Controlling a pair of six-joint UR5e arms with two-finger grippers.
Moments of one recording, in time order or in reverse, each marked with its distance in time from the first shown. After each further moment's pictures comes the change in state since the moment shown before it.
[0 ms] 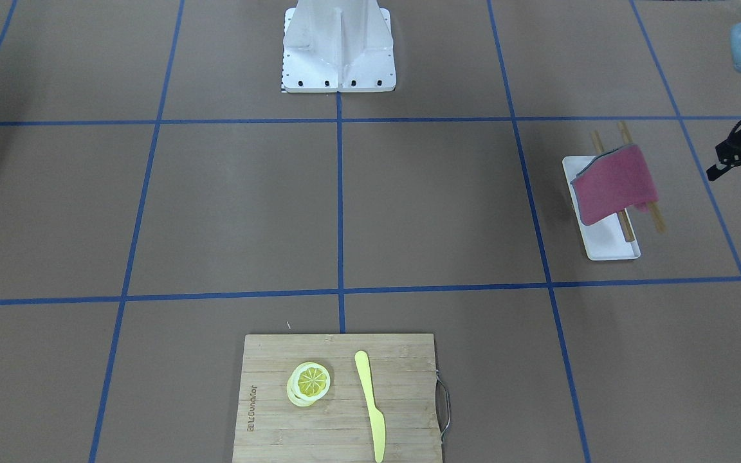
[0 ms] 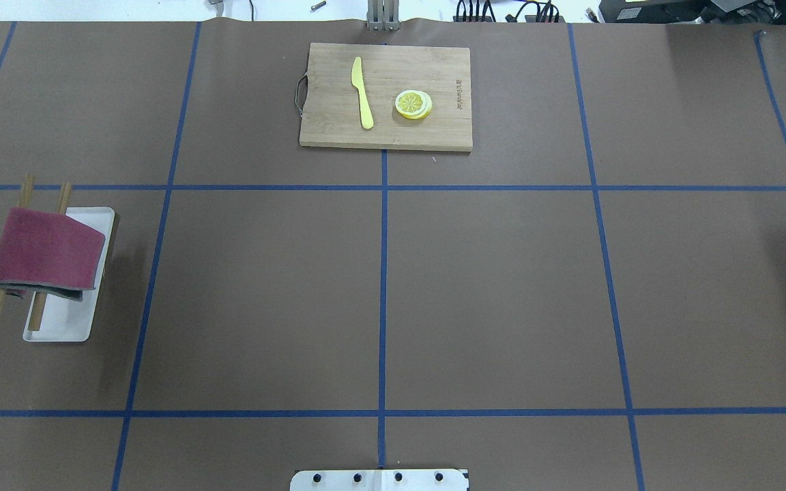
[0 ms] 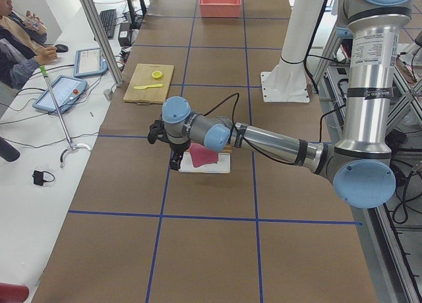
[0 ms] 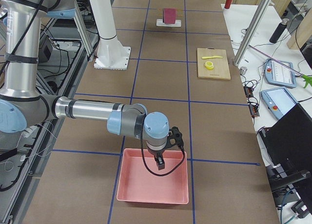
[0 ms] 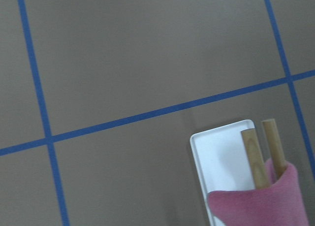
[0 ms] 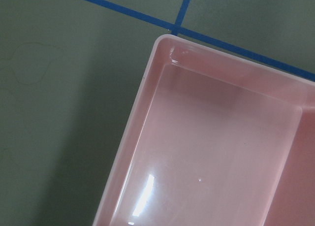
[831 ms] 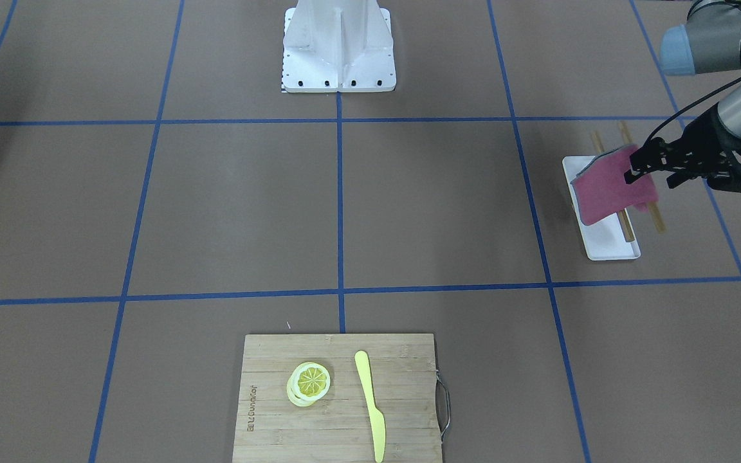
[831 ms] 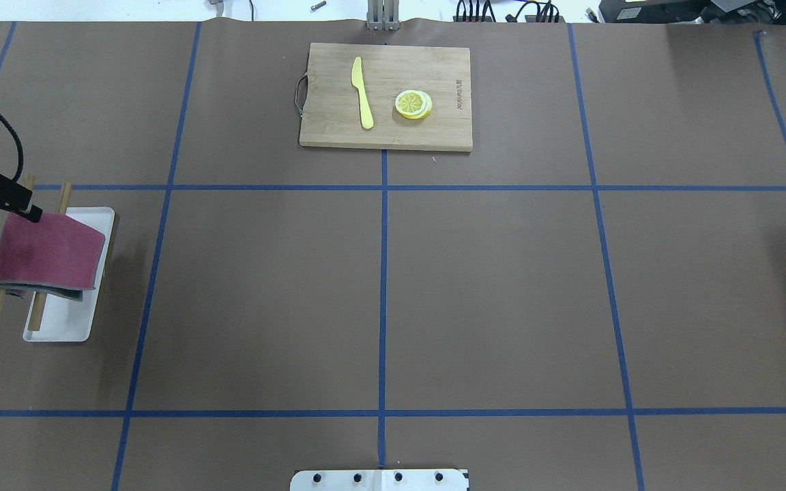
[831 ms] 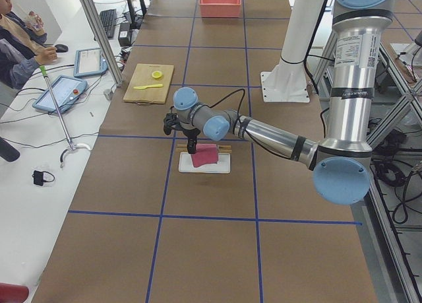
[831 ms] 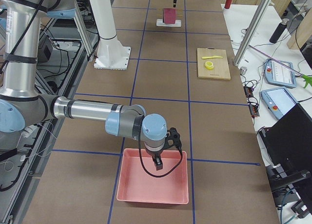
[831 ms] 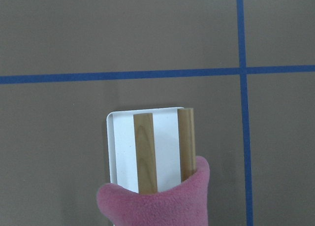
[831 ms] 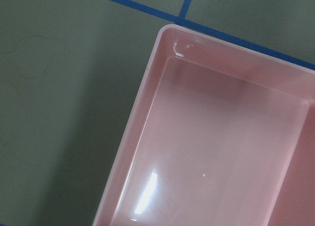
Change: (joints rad) left arm 0.197 -0.017 -0.017 -0.035 0.035 -0.277; right arm -0.001 -0.012 0.000 0.002 0.005 -0.009
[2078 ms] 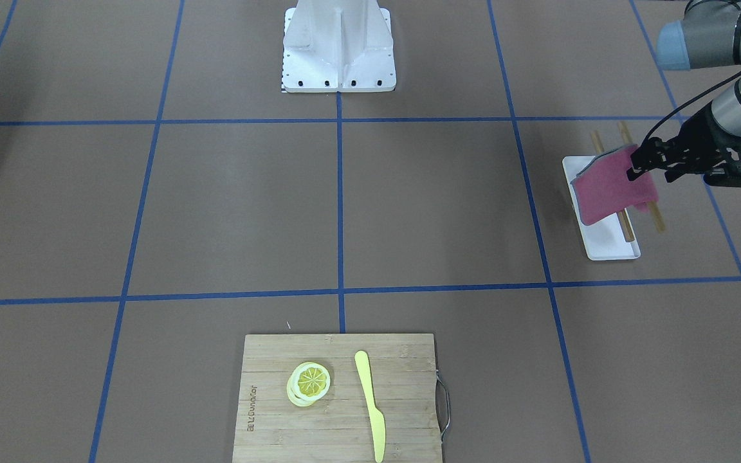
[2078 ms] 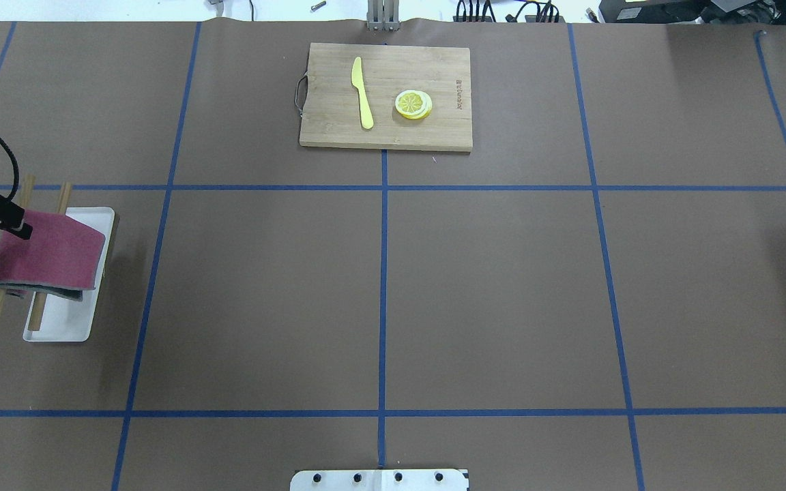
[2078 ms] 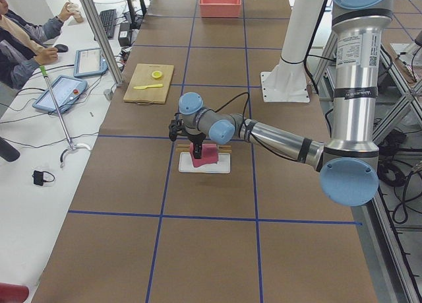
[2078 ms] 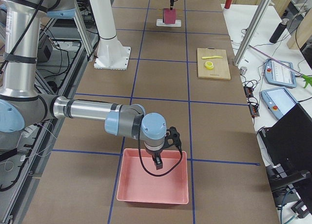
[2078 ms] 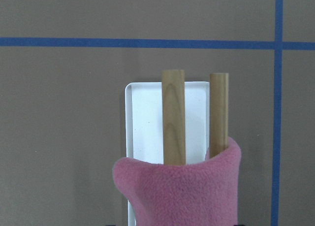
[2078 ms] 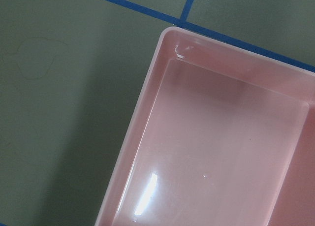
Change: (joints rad) left arm 0.016 0.045 -0.013 0.000 0.033 -0.026; right arm 0.001 -0.003 0.009 0.000 0.001 0.001
